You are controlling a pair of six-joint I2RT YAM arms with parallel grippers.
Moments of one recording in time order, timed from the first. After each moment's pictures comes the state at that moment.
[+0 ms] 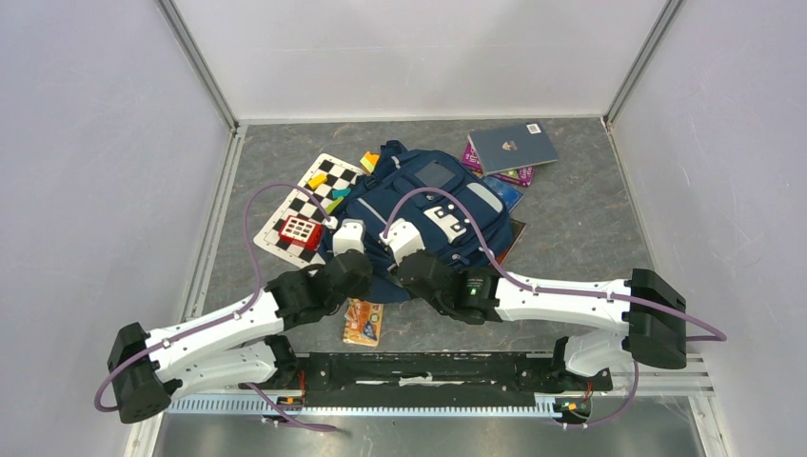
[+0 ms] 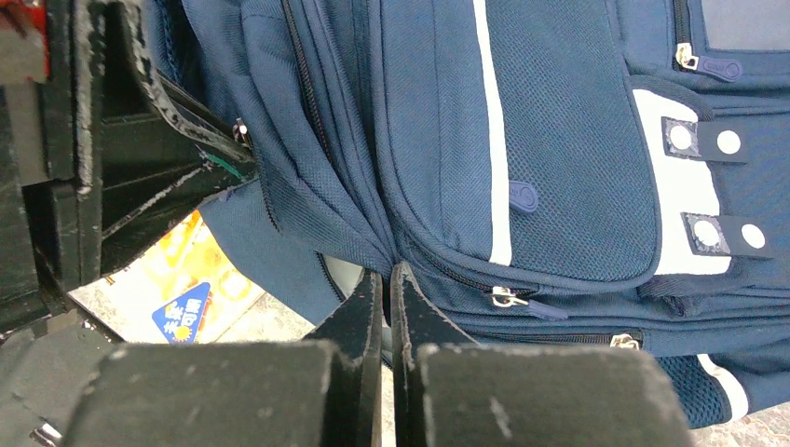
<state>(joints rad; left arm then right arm) -1.01 0.94 0.66 -0.54 -0.54 -0.69 1.26 1.41 0.98 -0.20 0.55 0.27</state>
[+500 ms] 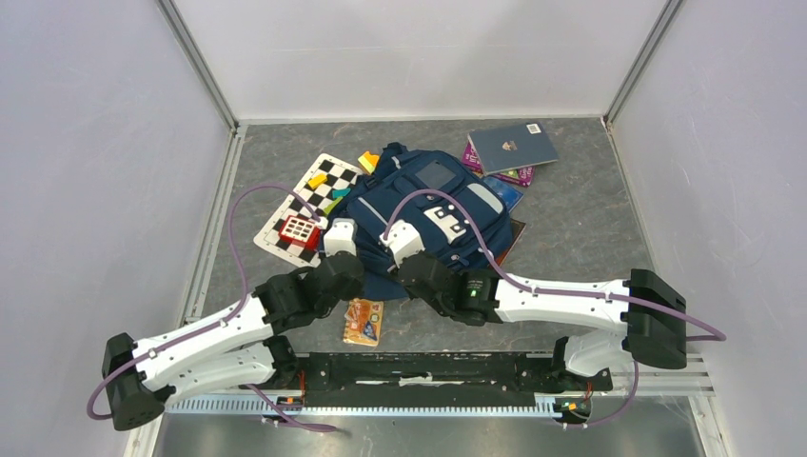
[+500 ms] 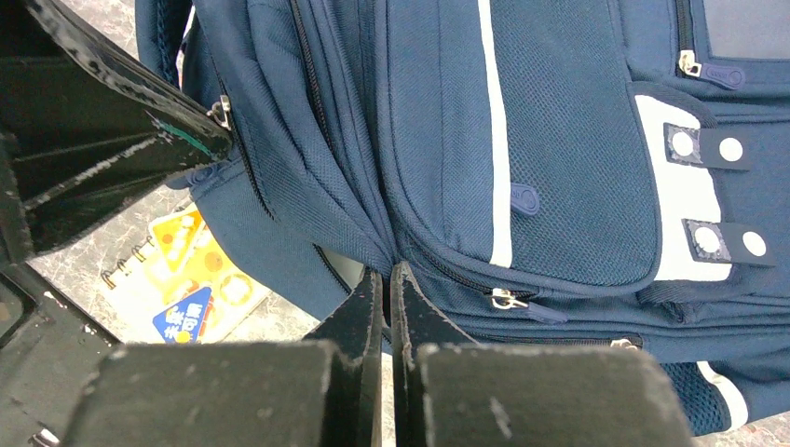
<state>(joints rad) -1.01 0.86 0.66 -0.57 -0.57 -0.69 1.26 1.41 0.96 -0.16 0.55 0.26</state>
